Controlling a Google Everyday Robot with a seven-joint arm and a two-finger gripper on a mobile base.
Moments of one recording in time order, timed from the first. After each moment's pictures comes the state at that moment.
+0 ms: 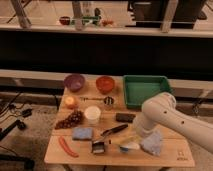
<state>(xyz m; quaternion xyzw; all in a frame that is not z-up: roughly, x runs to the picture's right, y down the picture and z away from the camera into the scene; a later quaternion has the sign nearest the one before) 0.146 0.226 0.693 -0.32 -0.17 -0.17 0.92</state>
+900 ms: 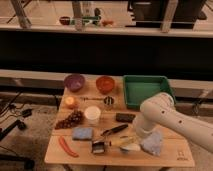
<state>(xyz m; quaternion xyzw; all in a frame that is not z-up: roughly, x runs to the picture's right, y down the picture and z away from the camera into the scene) 0.146 0.232 0.697 -0.33 -0.16 -0.17 0.91</state>
